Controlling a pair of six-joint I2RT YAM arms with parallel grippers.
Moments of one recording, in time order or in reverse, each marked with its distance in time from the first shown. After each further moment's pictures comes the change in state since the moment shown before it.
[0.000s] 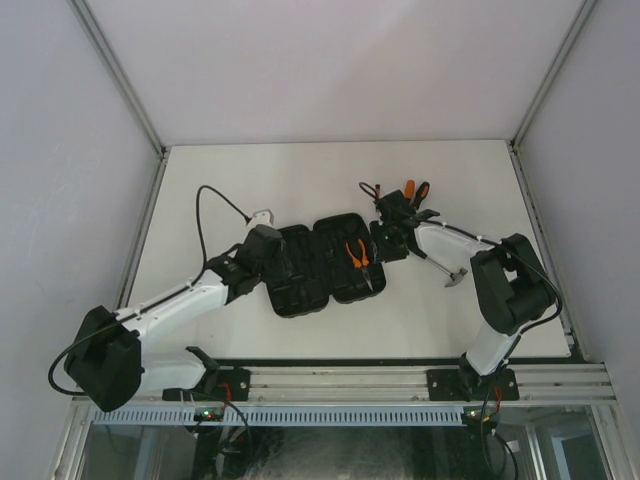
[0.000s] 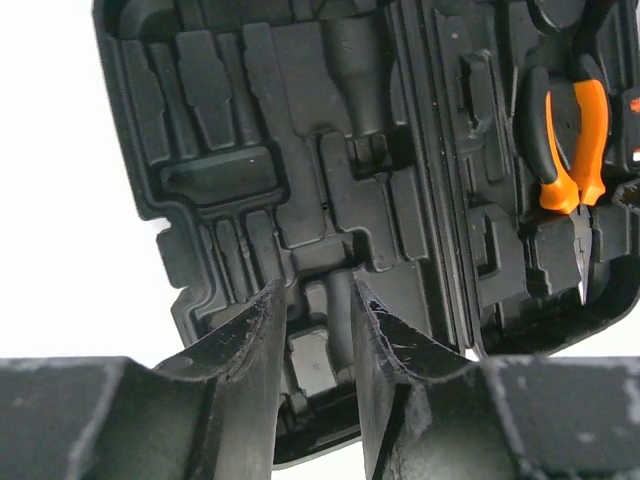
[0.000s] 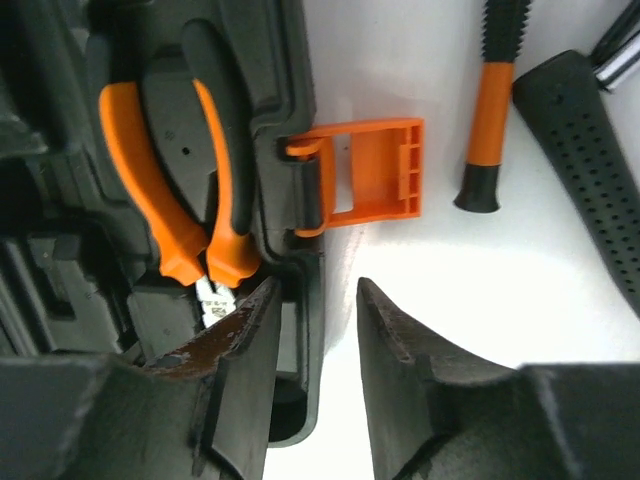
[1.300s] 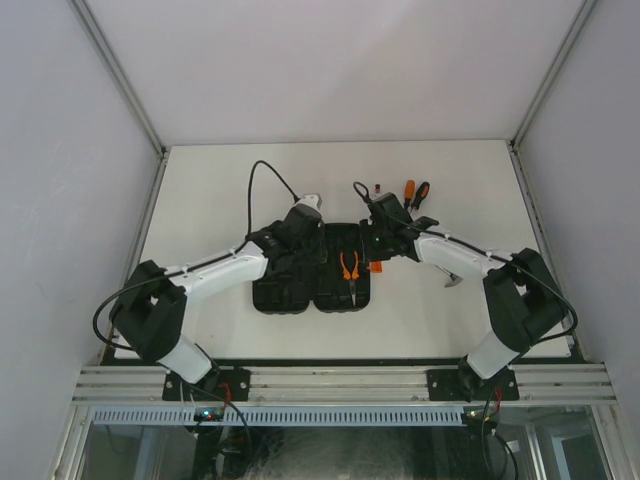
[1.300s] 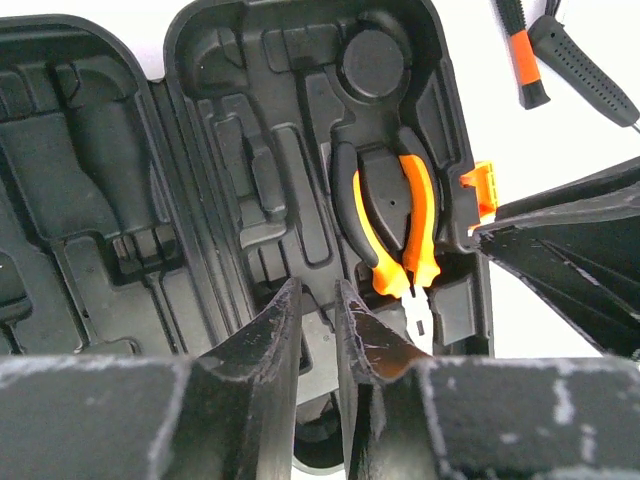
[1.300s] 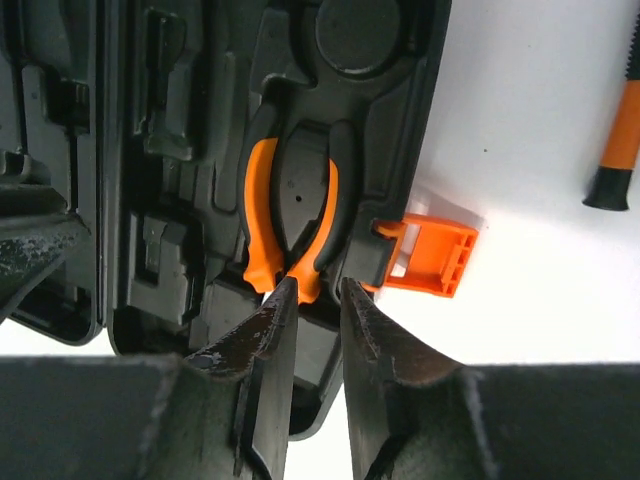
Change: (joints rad) left arm -0.100 0.330 0.291 0.061 0.114 0.114; right arm 0.095 -0.127 -0.048 0.093 -0.048 0.098
